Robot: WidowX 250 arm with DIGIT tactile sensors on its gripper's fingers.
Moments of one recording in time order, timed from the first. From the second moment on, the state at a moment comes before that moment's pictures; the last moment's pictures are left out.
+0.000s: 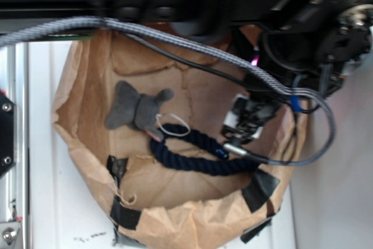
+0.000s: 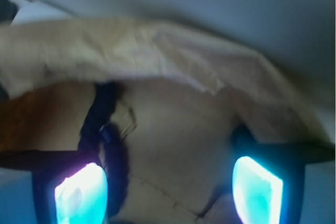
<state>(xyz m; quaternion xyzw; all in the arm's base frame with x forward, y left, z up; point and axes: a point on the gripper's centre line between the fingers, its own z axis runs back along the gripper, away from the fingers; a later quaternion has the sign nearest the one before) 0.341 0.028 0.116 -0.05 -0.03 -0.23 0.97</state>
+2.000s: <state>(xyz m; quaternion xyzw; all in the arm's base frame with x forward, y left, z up) 0.343 0.019 0.116 -0.08 -0.06 -0.39 0.92</state>
